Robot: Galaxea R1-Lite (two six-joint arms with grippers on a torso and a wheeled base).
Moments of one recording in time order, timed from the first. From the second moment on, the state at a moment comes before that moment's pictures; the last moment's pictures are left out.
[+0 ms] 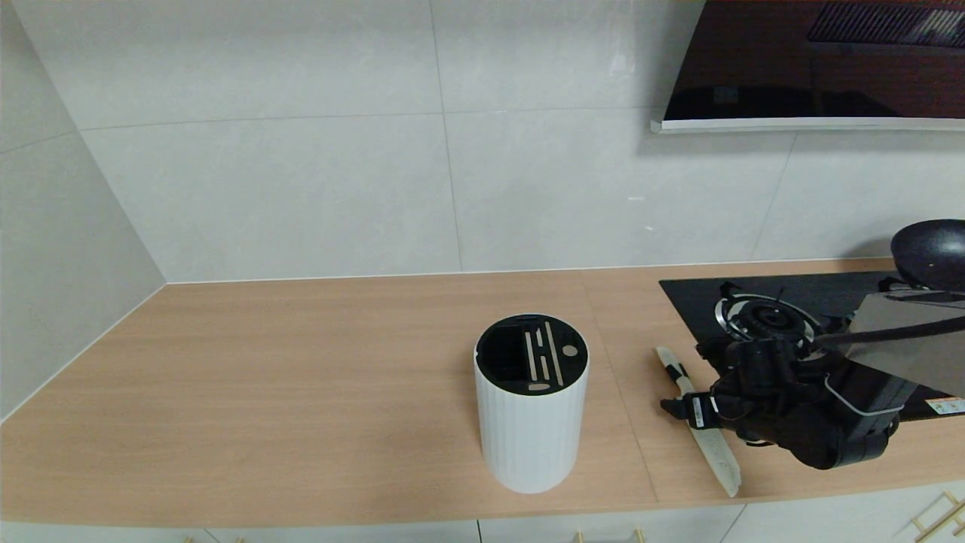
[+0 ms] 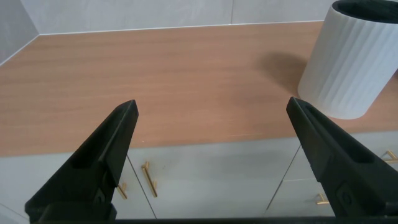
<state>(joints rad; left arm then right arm) 0.00 0.00 0.00 0.00 -0.03 0.01 0.16 2.32 -0.81 -0.86 0.01 0.03</state>
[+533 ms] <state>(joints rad) 0.00 0.00 0.00 0.00 -0.03 0.01 0.17 2.34 -0.80 -0.87 0.00 0.02</state>
